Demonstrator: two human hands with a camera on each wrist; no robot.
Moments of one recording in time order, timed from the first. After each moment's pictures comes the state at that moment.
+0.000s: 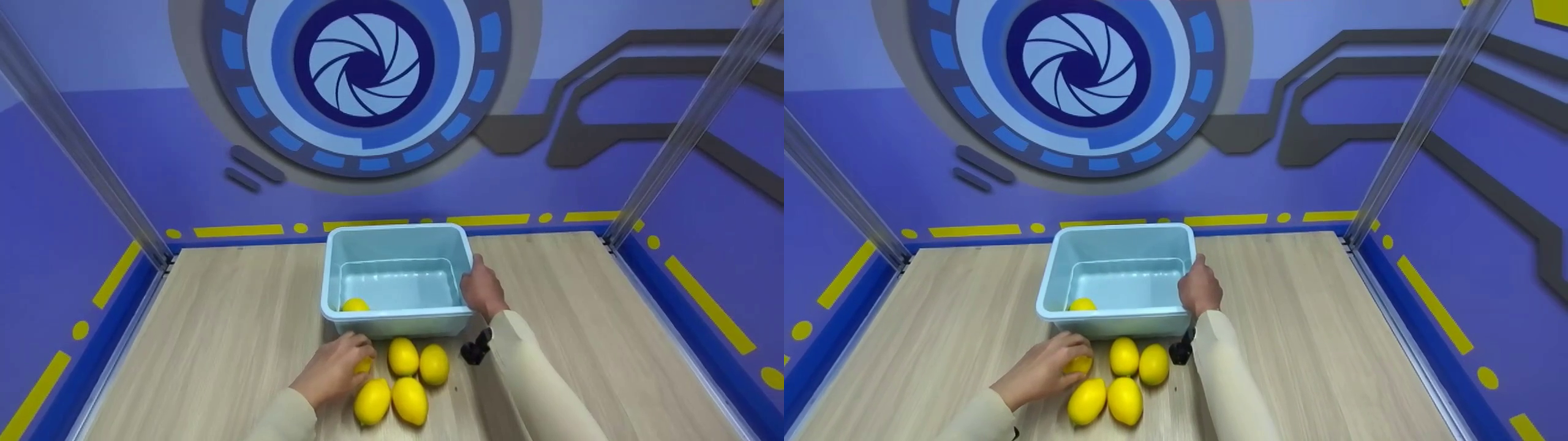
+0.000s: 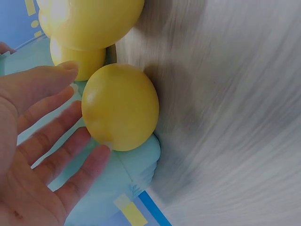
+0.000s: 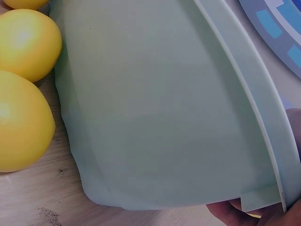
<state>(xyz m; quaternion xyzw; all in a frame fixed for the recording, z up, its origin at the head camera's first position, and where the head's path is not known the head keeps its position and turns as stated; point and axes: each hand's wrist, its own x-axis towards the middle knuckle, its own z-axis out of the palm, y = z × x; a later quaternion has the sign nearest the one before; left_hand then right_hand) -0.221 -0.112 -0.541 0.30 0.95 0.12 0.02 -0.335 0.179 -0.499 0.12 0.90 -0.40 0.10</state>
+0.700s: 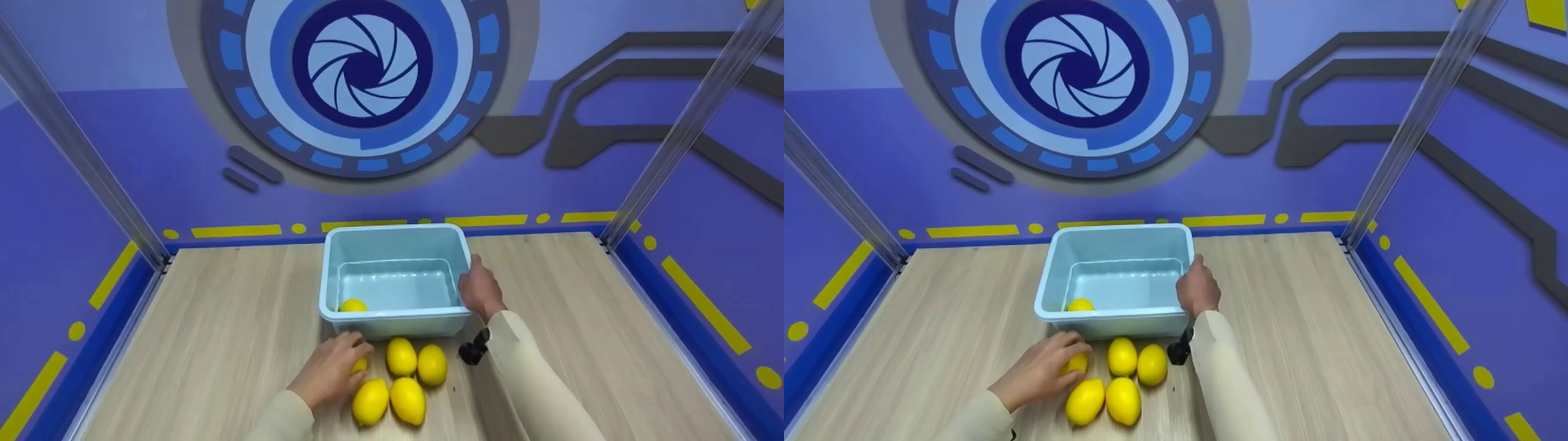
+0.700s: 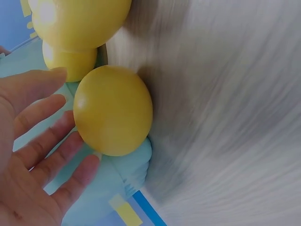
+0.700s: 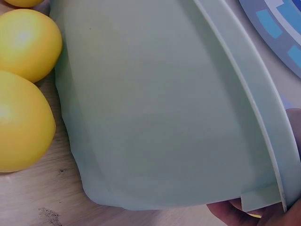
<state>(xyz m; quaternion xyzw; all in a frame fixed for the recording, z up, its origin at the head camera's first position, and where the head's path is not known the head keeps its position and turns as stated) -0.219 -0.114 -0.543 0.27 0.95 0.13 0.04 -0.336 0.181 -0.497 0.12 0.91 -0.39 0.10</state>
